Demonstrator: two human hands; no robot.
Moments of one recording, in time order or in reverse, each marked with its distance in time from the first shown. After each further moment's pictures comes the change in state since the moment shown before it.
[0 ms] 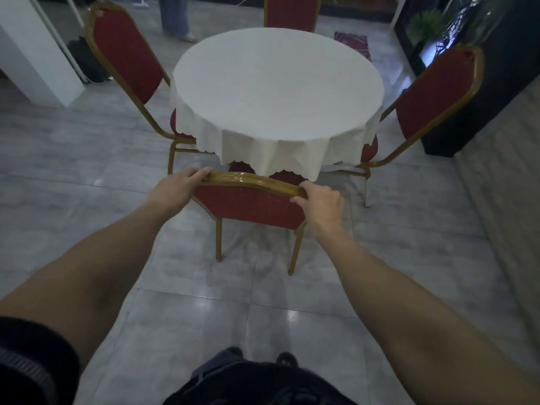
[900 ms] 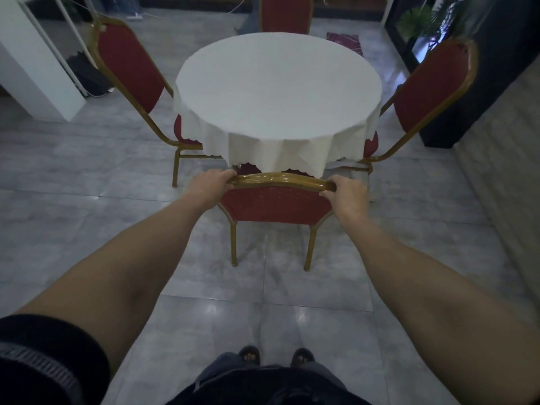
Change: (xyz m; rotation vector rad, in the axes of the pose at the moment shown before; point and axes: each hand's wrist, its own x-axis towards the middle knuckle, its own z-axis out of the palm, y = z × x) left_hand 0.015 0.039 -0.031 -0.084 -0.136 0.016; right_hand -0.005 0.019 -0.004 0.195 0.029 0.188
